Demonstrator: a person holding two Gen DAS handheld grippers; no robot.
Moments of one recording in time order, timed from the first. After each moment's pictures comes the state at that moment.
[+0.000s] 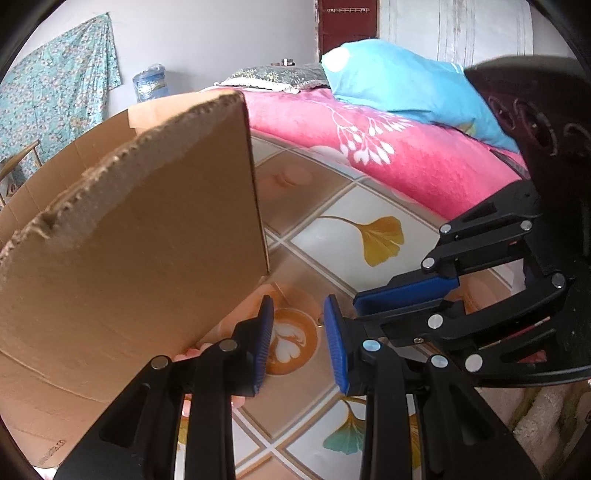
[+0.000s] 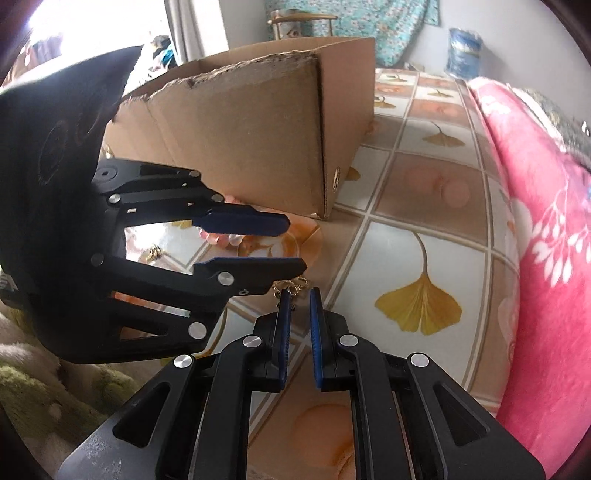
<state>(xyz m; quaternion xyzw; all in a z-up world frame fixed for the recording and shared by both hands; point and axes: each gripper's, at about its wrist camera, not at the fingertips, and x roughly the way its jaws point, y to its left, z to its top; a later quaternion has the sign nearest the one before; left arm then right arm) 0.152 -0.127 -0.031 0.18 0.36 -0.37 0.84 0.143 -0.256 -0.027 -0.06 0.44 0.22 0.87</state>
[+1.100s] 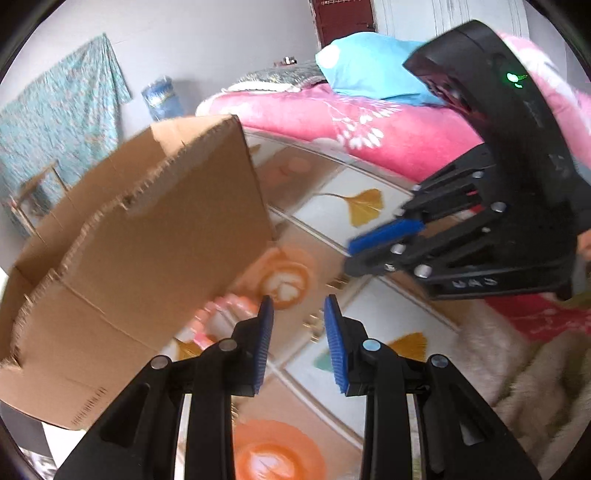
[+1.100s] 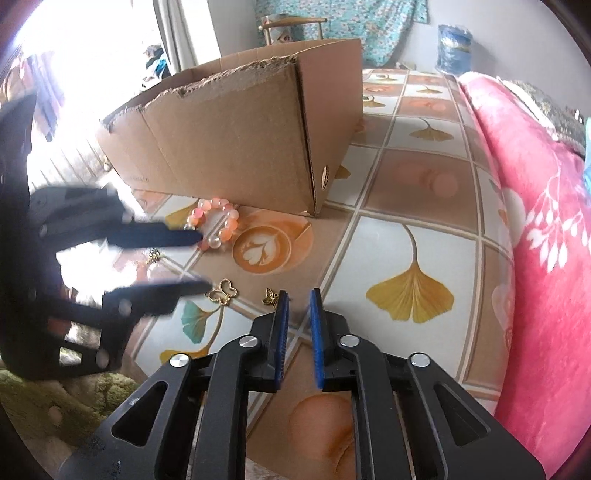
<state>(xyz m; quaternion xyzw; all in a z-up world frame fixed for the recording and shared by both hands) 0.103 -0.104 -0.015 0.23 0.36 -0.33 0.84 0.139 -0.268 -0.027 -0.02 0.44 0.22 0.87</state>
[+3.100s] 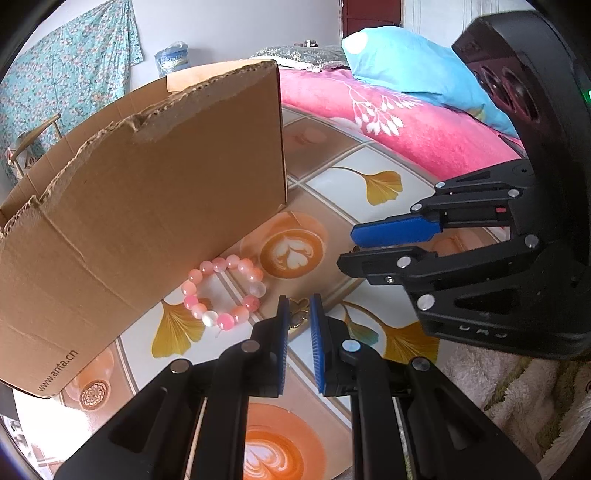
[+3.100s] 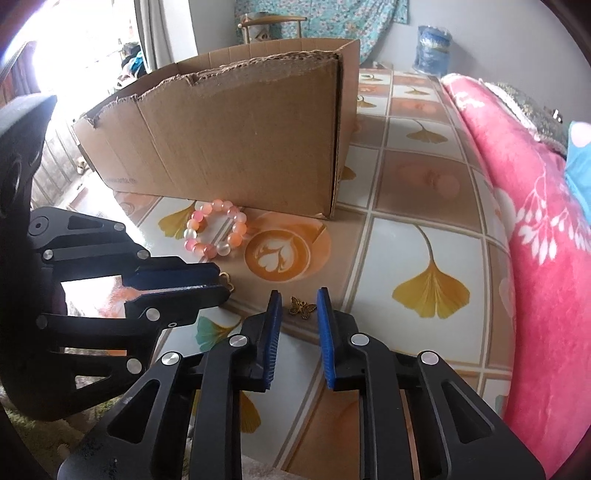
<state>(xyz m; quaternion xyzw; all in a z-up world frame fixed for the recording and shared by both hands) 0.116 -0.086 -0.028 0.18 0.40 -0.32 0.84 0.130 -0.234 -0.027 -0.05 0.44 0.15 0.88</state>
